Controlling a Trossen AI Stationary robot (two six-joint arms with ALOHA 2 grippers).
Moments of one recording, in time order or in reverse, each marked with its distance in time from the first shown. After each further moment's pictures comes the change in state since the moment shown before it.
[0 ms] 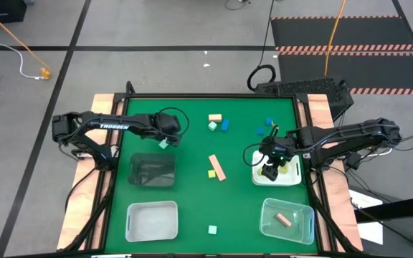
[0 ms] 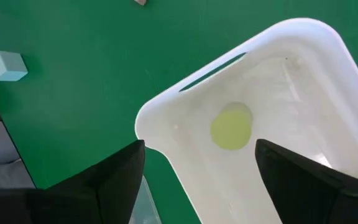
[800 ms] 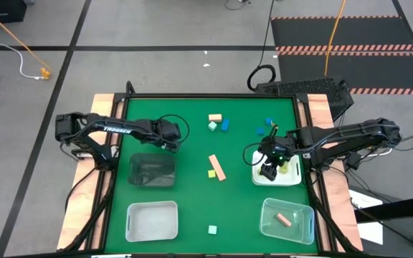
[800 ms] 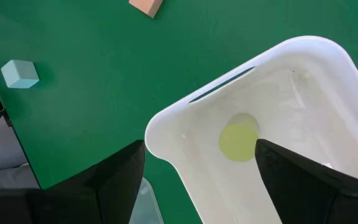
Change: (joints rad) left arm -0.051 0.048 -0.054 0.034 0.029 -0.049; right arm 0.000 0.000 0.000 0.037 0.003 0.000
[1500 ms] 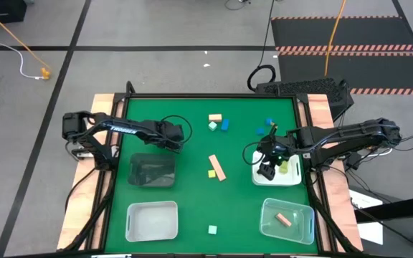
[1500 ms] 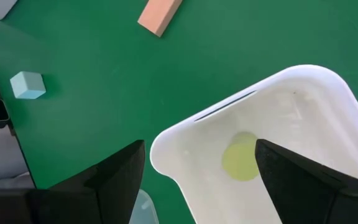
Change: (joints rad) left arm -0.001 0.102 0.004 0.031 0.035 -0.087; right arm 0.000 0.000 0.000 0.047 0.026 -0.023
